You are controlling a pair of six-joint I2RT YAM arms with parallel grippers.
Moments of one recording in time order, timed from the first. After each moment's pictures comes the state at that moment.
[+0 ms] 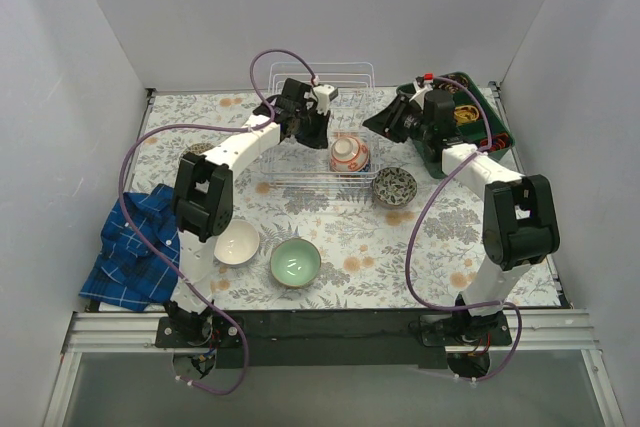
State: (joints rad) left arm -0.48 2.12 1.80 -0.49 0.32 -0.02; right arm 0.25 1.73 1.16 0.23 -0.49 0.80
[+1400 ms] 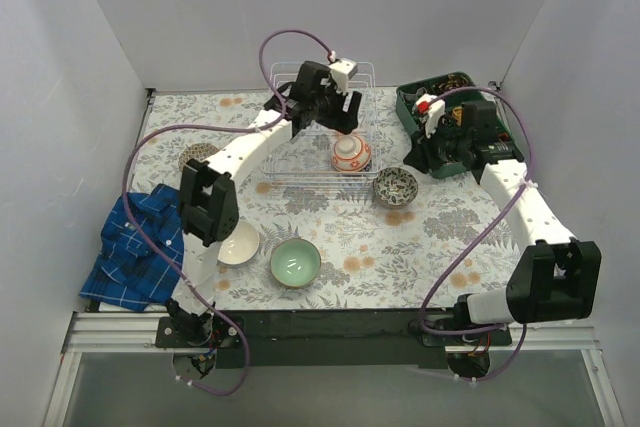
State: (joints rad) left arm -0.57 2.17 2.02 -0.43 0.22 -0.06; right arm 0.12 1.39 1.13 -0.42 -0.61 -0.36
